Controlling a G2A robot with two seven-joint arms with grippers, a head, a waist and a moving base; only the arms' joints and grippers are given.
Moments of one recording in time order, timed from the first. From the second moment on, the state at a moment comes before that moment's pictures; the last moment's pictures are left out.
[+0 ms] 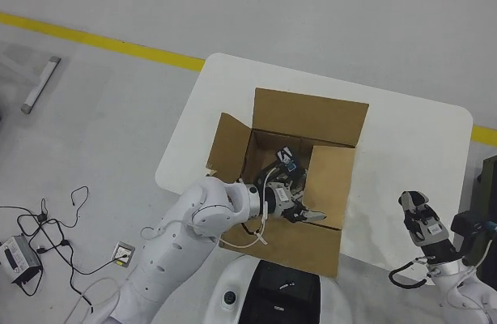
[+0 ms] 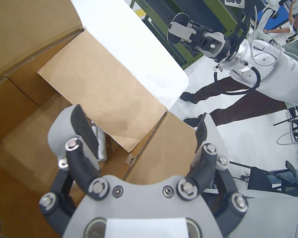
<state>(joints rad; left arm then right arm) 1.16 -1.31 -1.07 -1.84 0.75 -0.46 -0.85 -1.84 -1.16 1.77 -1.85 -0.81 -0.52 -0.05</state>
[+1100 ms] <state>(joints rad) 0.86 -1.40 -0.90 -1.22 0.40 -0.26 -0.72 -1.87 -1.16 1.79 -1.80 -0.82 -0.52 -0.04</state>
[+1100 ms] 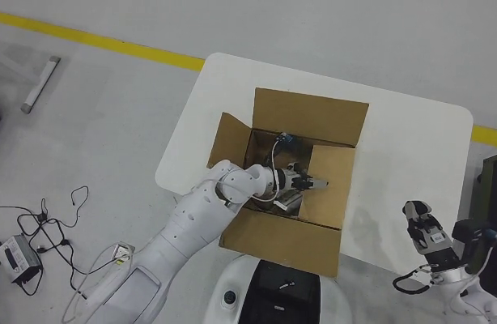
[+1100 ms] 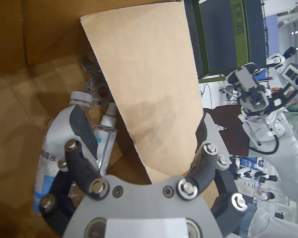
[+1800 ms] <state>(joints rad) 0.83 -1.42 -0.89 -1.22 0.13 -0.35 -0.77 -1.82 -1.17 1.68 -1.73 -0.87 -0.52 -0.03</state>
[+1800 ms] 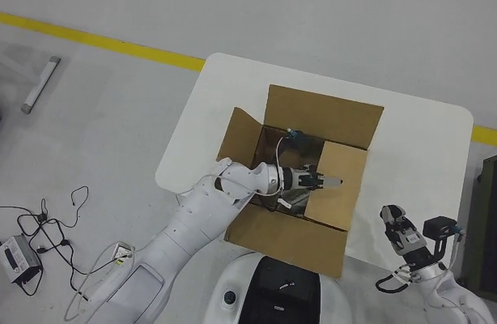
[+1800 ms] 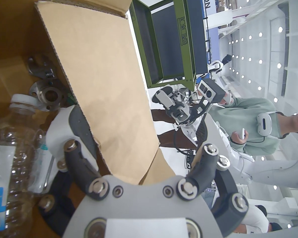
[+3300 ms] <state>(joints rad) 0.76 -1.56 -0.59 -1.22 0.03 -0.50 -0.62 -1.93 -1.17 2.03 -1.94 -0.50 -0.51 -0.07</state>
